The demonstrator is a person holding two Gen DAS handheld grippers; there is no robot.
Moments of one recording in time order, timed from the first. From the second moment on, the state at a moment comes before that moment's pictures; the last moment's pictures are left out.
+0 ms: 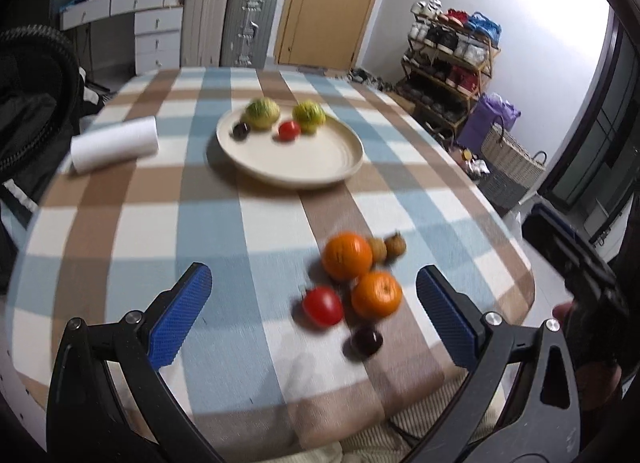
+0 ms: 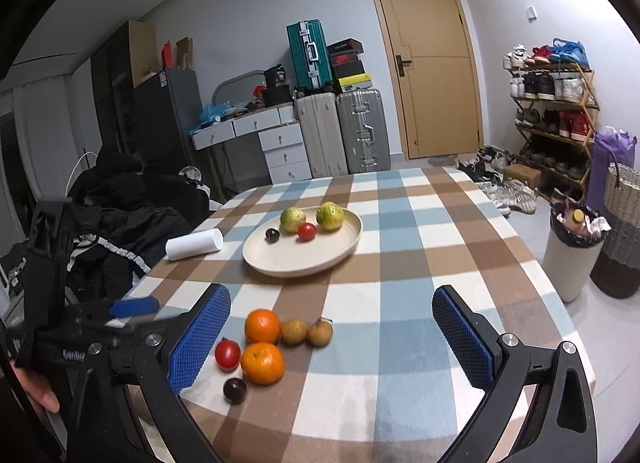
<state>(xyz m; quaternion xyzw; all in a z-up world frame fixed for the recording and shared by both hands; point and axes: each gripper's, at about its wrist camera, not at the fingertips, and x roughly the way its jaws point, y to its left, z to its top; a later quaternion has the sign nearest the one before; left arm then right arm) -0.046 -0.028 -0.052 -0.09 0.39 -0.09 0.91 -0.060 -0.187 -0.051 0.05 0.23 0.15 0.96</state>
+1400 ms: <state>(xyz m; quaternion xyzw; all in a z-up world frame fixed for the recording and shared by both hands) -0.044 -0.071 -0.112 -0.08 0.45 -0.18 0.87 -0.064 -0.177 -0.092 0.04 0.30 0.17 0.94</state>
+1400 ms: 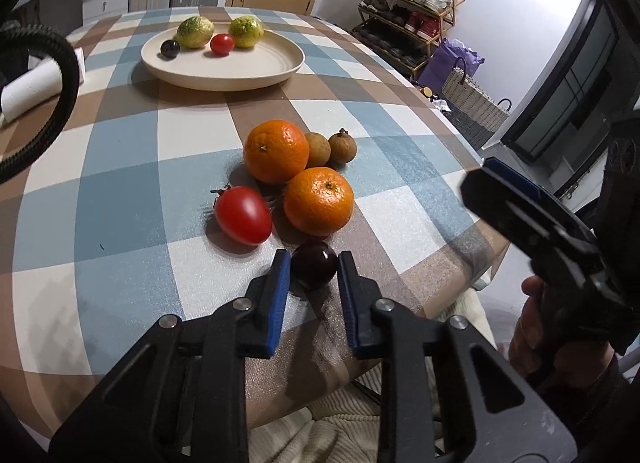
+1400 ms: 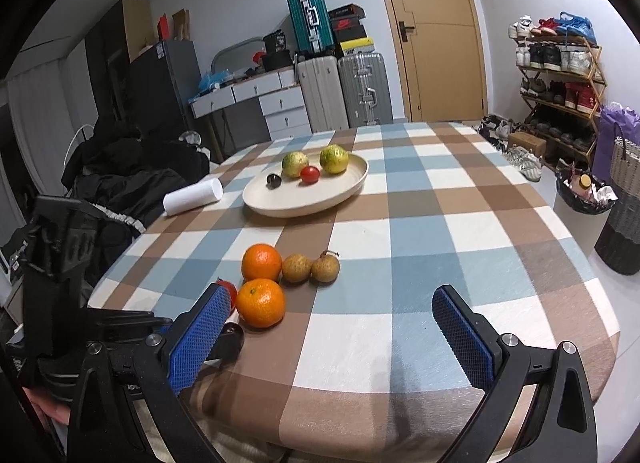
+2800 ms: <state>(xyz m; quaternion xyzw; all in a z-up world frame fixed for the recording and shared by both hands) -0.053 0.025 -0.072 -0.11 0.36 -0.12 0.92 -0.016 -0.117 -0.133 0.05 0.37 0.25 0.89</state>
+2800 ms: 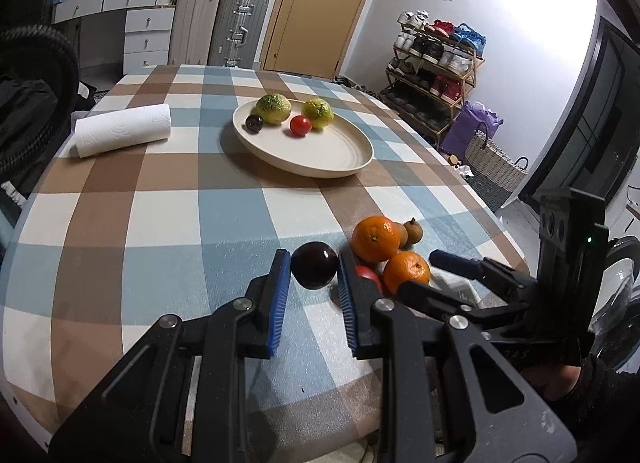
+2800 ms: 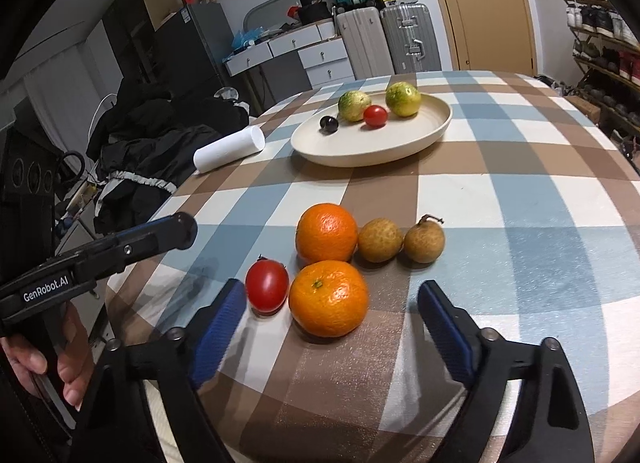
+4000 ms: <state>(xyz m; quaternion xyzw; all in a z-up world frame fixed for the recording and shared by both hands) 0.010 0.011 -0.060 -0.12 0.35 -0.13 0.92 -0.002 -0.149 -0.110 0.09 0.32 0.29 0.90</state>
